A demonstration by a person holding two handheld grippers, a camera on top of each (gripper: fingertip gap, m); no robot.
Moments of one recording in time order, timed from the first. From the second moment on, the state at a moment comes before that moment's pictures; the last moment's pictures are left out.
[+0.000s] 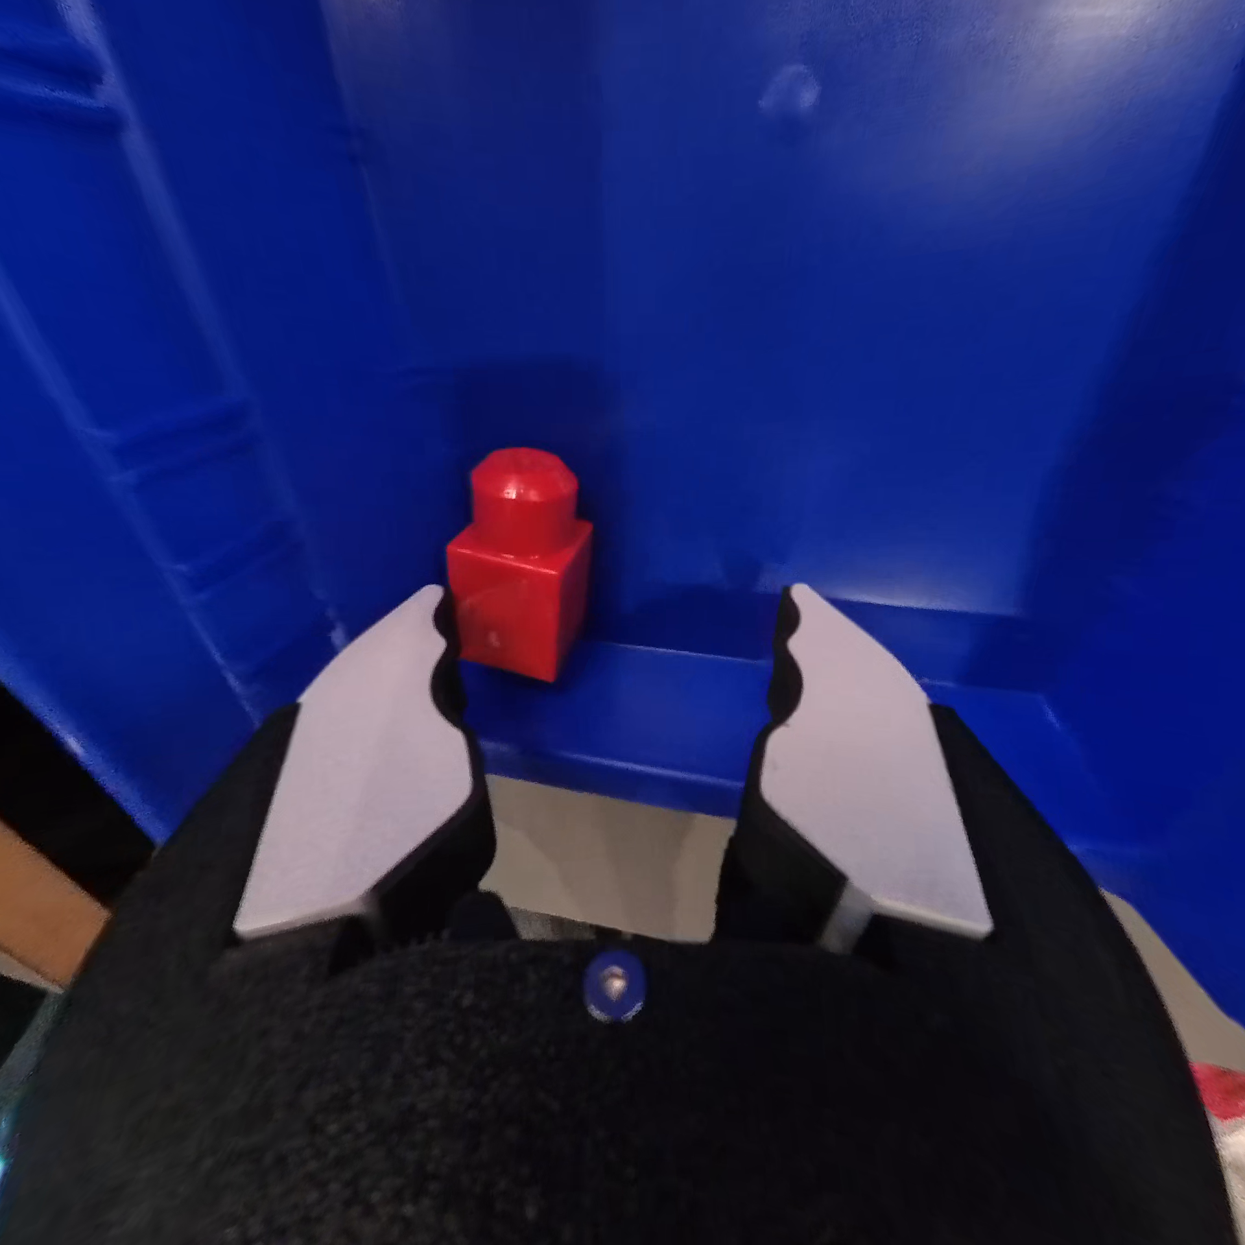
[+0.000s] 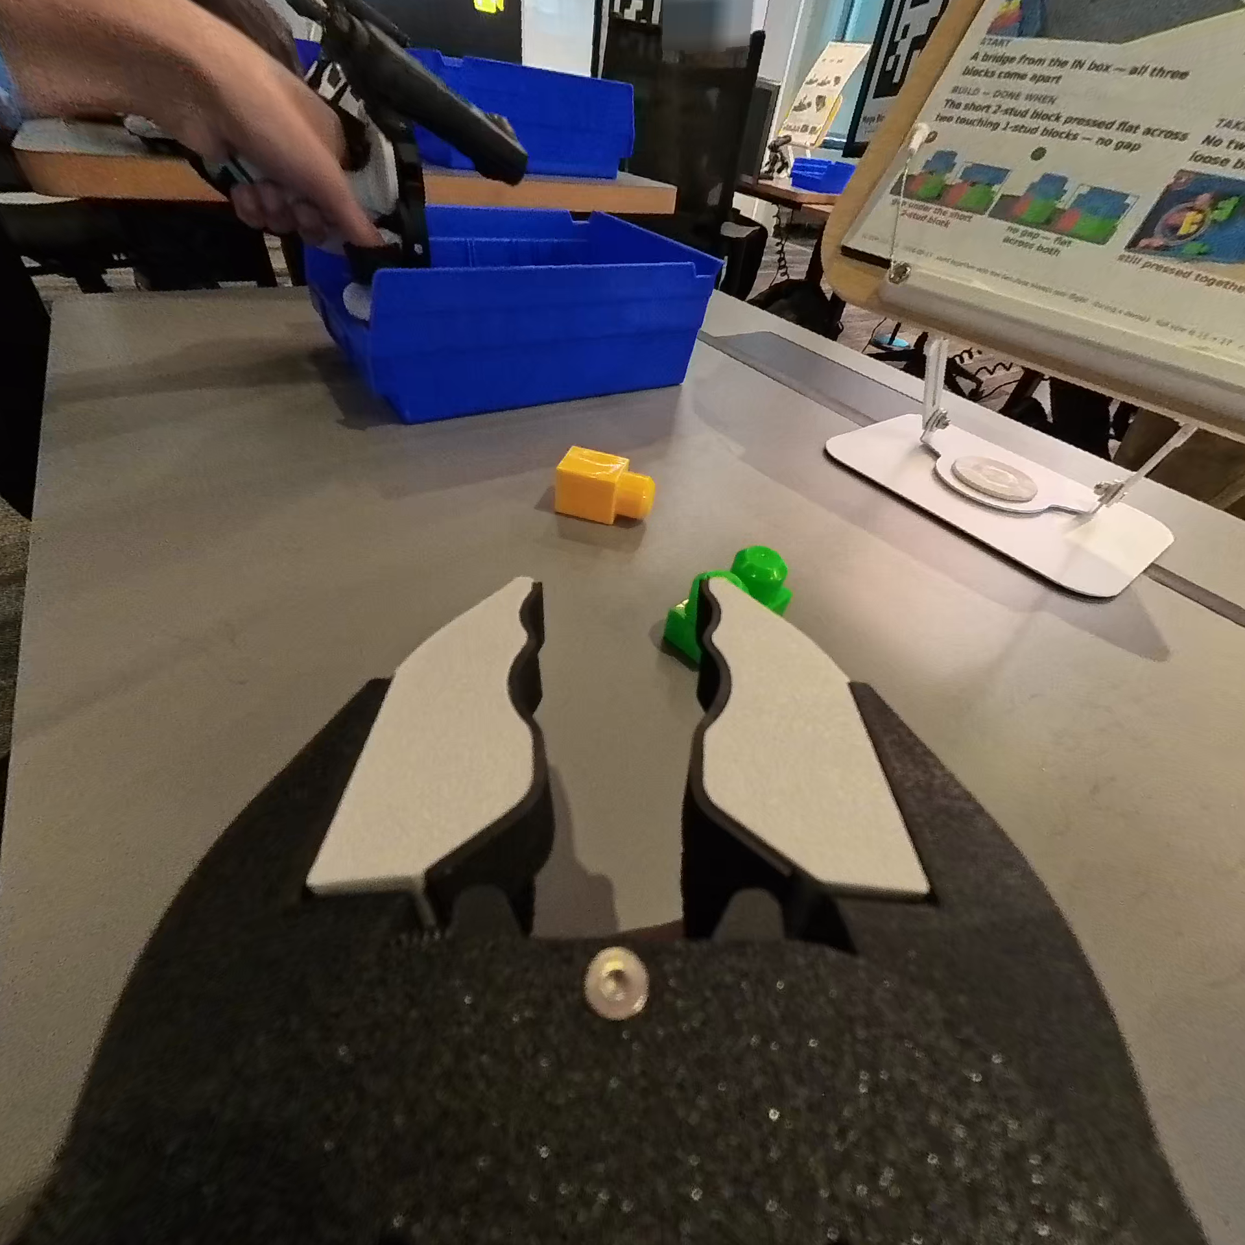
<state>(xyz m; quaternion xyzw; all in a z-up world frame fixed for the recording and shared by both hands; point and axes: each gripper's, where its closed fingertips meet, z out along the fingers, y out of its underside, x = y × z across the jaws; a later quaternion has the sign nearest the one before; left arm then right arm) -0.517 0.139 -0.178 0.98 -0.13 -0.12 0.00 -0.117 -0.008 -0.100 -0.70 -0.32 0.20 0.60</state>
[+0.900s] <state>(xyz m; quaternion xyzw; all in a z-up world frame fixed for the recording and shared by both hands) -0.496 0.139 -0.167 0.98 -0.21 0.04 -0.02 -0.114 -0.006 -0.104 -0.71 -0.32 0.20 0.59</state>
